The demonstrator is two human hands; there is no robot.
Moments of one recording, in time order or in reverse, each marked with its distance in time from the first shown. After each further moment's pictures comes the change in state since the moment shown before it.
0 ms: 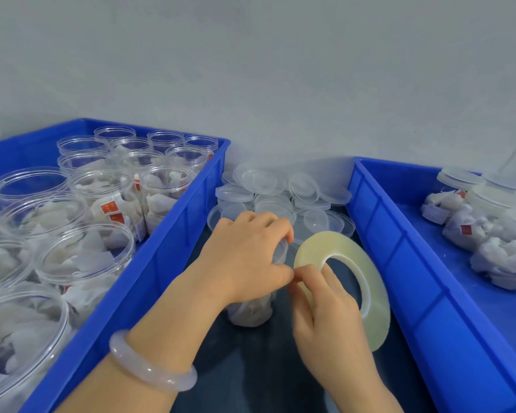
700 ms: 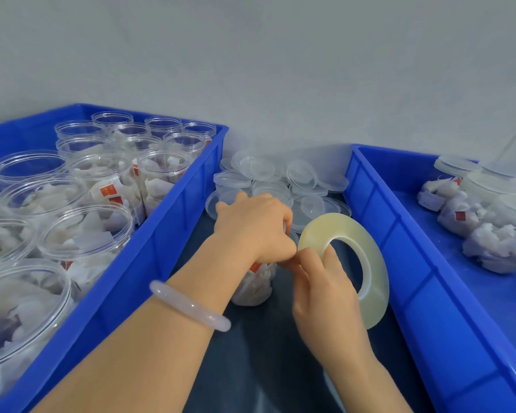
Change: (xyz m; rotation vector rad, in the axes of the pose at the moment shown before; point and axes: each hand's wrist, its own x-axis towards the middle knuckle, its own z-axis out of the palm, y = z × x) left_hand 0.018 0.023 -0.004 0.042 -0.066 -0.229; right_hand -0.003 0.004 -0.003 -0.155 0.014 -0.012
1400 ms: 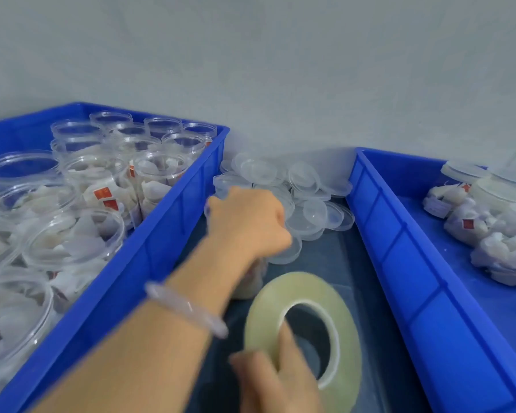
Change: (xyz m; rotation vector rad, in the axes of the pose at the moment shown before) left_hand 0.021 -0.007 0.000 -0.045 0.143 -0.161; right_hand -0.056 -0.029 0.025 0.183 -0.388 0.243
